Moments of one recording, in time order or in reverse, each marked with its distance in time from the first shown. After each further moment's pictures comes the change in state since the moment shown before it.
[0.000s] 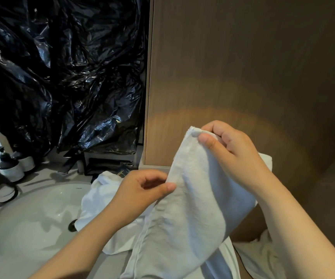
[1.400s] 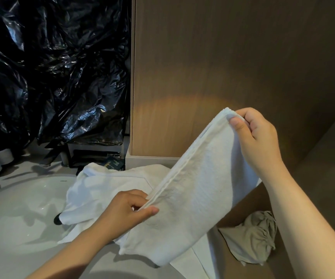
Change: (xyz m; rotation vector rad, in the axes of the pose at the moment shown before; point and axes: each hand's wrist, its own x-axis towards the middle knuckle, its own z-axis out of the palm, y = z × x) left_hand -0.023 -0.090 0.007 0.407 -0.095 0.003; right_hand -0.018 0.056 -0.037 -0.146 0.351 0.189
